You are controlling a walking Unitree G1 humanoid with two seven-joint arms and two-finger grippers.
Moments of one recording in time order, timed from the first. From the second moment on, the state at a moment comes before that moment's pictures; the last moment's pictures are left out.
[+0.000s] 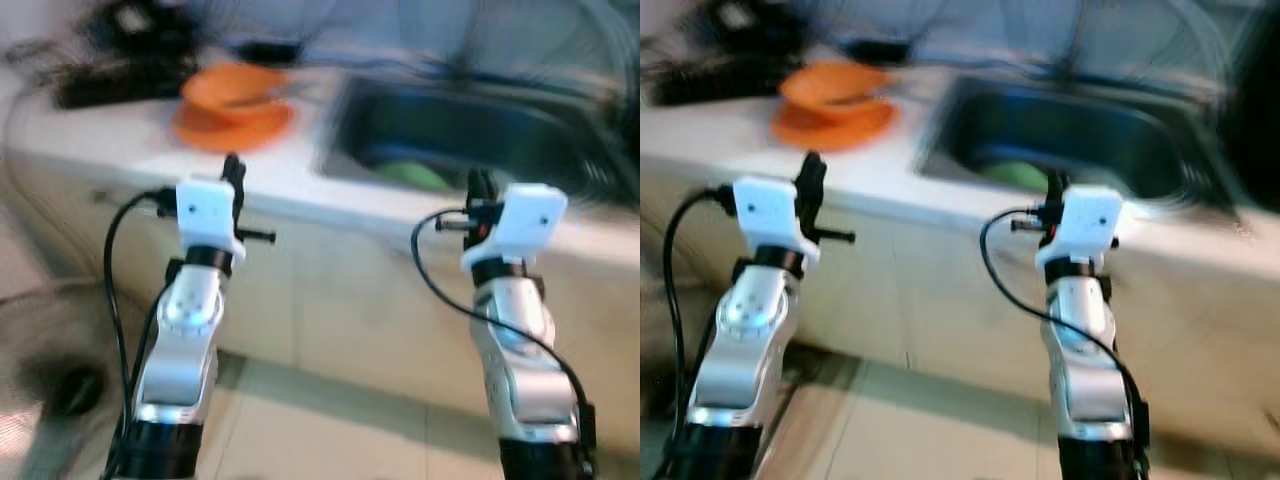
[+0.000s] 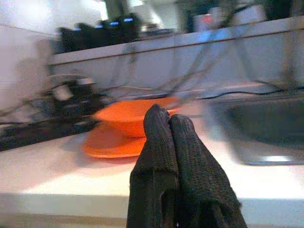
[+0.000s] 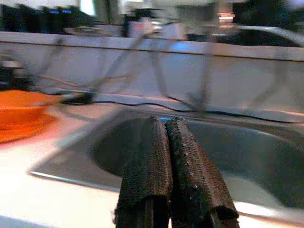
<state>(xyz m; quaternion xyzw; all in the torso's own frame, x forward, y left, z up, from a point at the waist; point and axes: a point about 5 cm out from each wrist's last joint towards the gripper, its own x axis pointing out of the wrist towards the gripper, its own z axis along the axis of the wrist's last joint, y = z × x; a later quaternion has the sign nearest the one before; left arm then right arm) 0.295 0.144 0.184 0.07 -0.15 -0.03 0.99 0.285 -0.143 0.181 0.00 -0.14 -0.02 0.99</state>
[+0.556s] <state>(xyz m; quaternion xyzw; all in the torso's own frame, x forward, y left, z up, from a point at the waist) 0.296 0.143 0.187 0.07 -0.16 -0.03 0.98 0.288 -0.141 0.183 0.00 -0.14 -0.02 0.99</state>
